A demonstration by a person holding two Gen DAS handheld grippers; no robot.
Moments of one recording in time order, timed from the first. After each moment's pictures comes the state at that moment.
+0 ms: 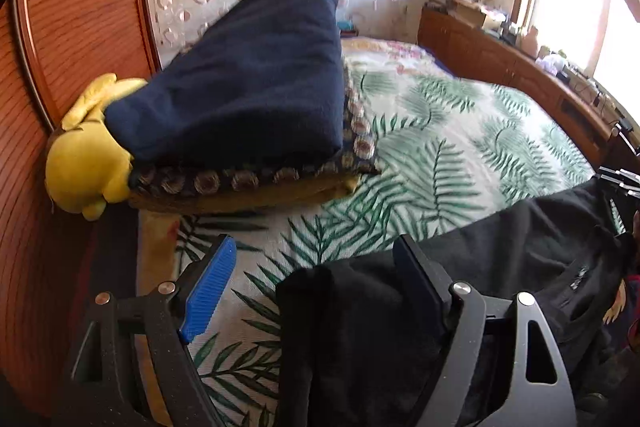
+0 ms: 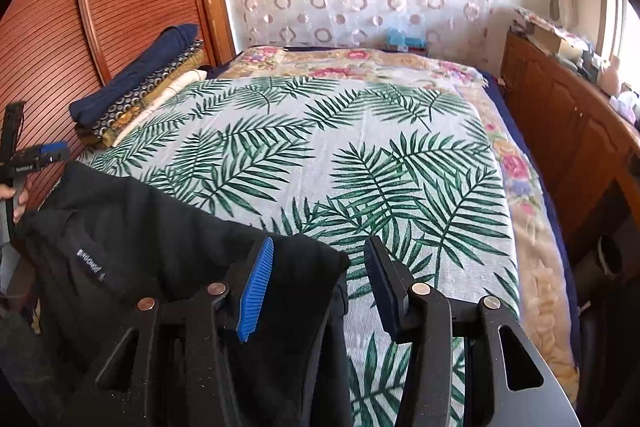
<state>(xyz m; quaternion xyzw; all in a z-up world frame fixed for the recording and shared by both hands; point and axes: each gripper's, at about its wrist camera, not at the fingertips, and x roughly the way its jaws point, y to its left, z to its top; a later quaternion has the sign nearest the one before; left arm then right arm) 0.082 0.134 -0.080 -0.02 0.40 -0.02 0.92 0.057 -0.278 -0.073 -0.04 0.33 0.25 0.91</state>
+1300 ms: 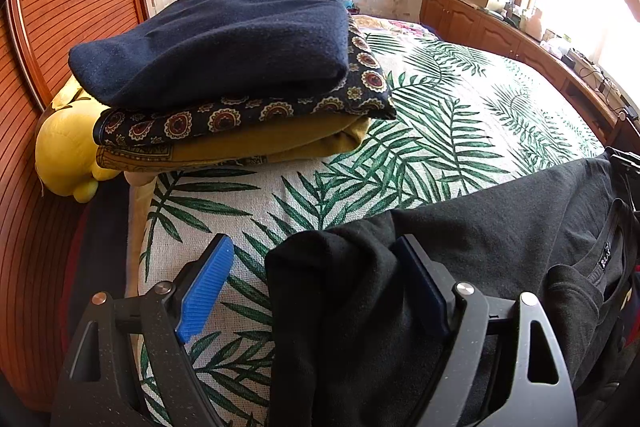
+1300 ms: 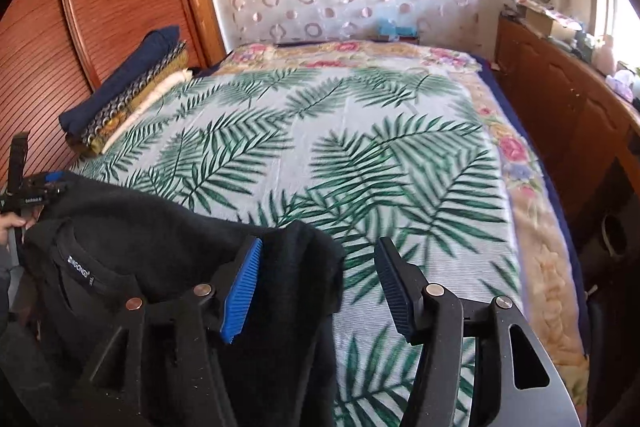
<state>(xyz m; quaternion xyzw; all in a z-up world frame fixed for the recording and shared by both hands) 0.083 0.132 -0.110 -0.01 0.42 -0.02 0.91 0.074 -0.286 -0.087 -0.03 0.35 0.25 0.91</state>
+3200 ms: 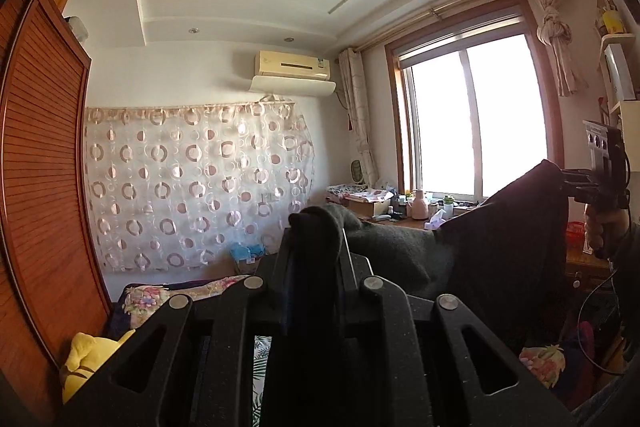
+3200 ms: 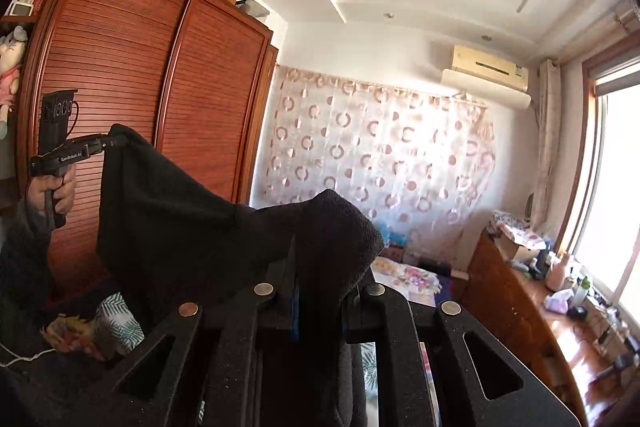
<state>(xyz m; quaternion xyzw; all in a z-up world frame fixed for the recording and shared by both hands) -0.071 0.062 0.266 0.03 0.02 -0.18 0.98 -0.162 -0.354 0.222 -0.12 0.01 0.26 0.96</state>
